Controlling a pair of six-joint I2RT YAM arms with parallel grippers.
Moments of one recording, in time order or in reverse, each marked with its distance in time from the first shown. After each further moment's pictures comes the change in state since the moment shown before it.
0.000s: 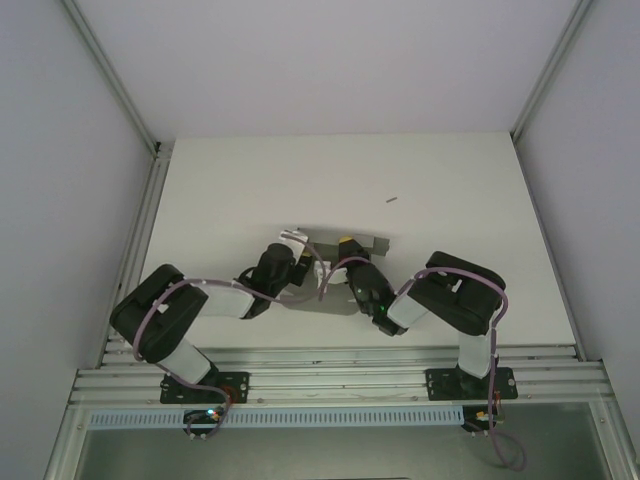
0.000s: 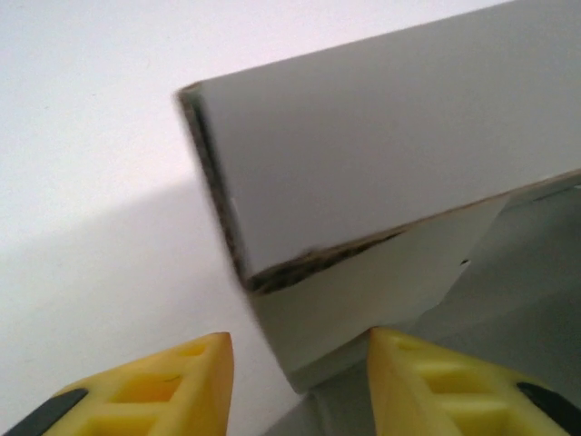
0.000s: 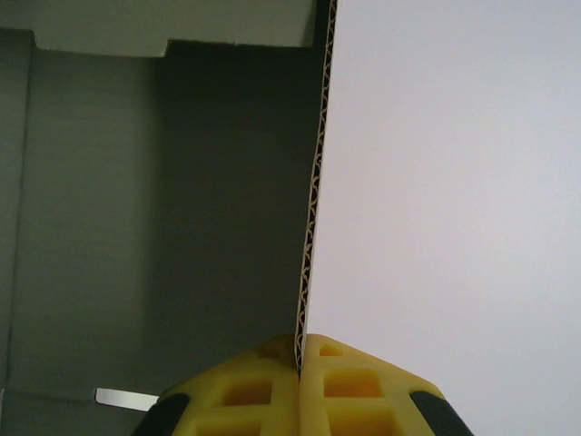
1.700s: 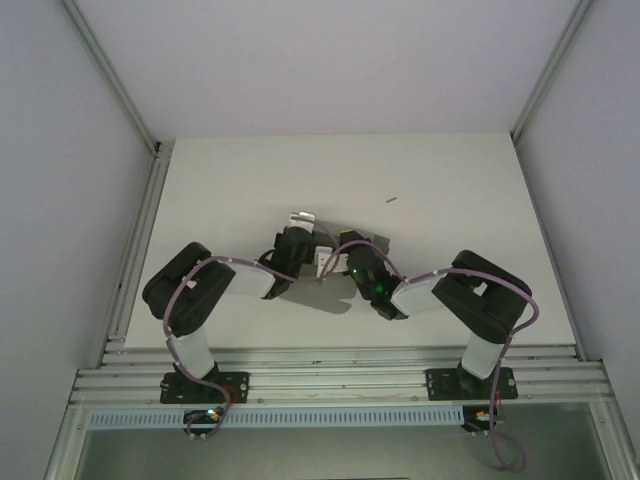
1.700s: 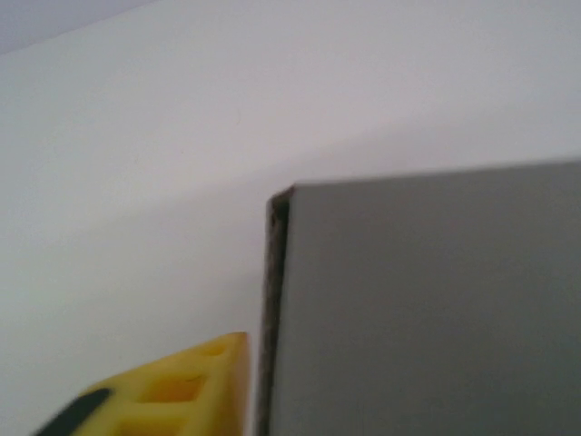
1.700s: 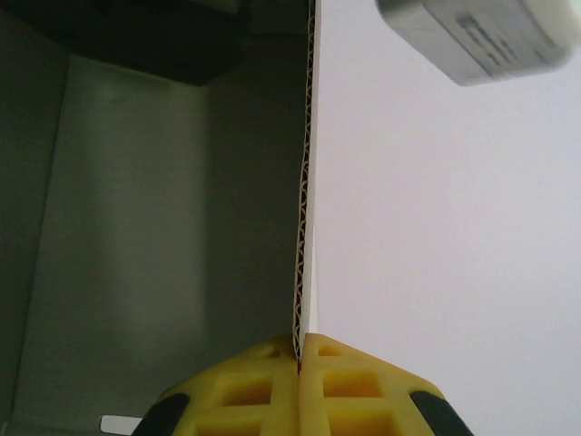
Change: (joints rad) left arm -0.011 0.226 0.222 -0.011 -0.256 -0.012; right arm -0.063 -0.132 0.090 -0.383 -0.100 0.233
